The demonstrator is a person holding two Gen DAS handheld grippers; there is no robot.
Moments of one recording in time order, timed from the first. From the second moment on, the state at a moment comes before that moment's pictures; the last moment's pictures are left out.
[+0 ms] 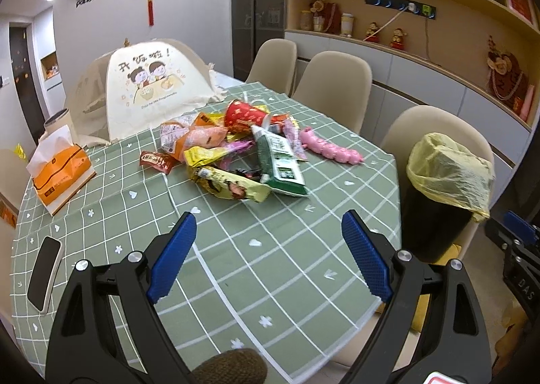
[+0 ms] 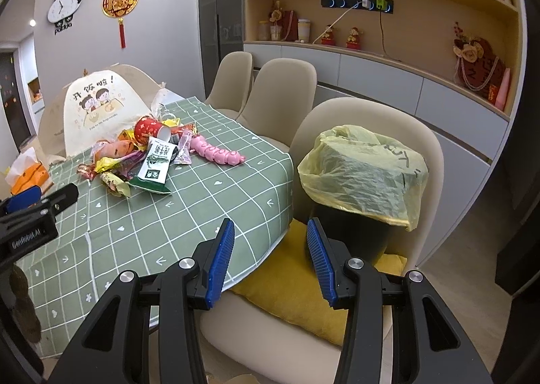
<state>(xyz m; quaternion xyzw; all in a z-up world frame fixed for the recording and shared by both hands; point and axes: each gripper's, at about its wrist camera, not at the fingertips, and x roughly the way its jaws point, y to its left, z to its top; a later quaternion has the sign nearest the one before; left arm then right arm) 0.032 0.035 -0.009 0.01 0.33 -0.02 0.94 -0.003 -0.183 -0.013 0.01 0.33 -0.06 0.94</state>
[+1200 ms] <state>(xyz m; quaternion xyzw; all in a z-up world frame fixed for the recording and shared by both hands) 0.274 0.297 -0.097 -0.09 0.46 -0.07 0.88 0.284 -0.034 -0.099 0.00 0.48 0.06 0.88</state>
